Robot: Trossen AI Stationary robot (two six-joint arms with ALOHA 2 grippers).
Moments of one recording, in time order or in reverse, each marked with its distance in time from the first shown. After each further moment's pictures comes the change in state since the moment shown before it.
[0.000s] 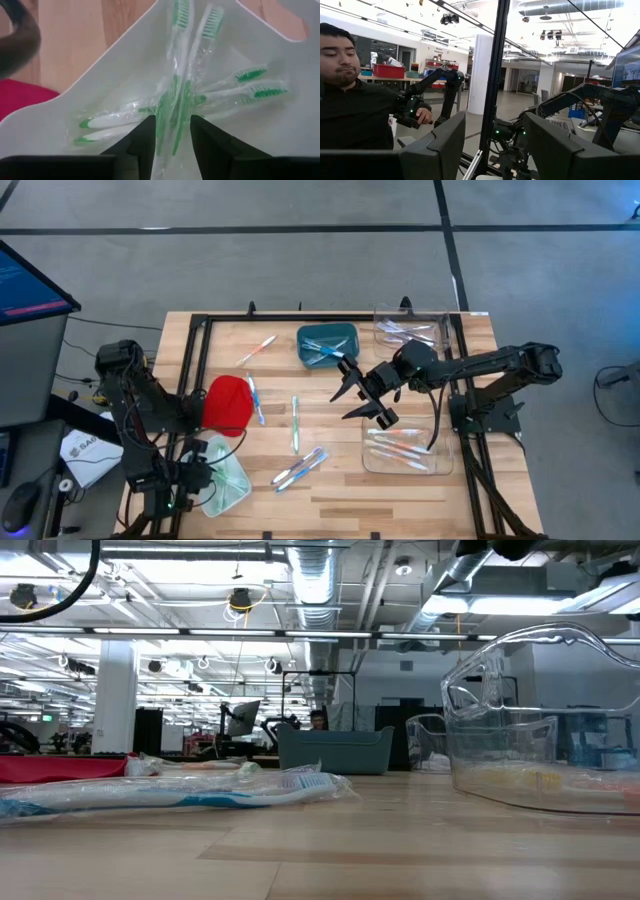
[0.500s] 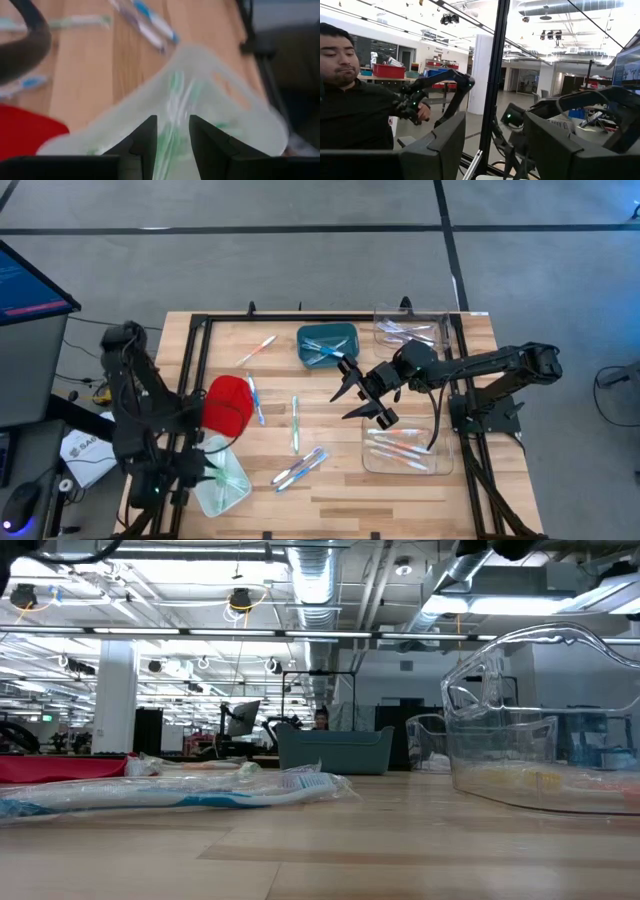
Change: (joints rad) left arm 0.000 -0.220 0.000 0.003 -0.138 -0.030; right arm 0.000 0.000 0.000 0.000 0.000 0.000
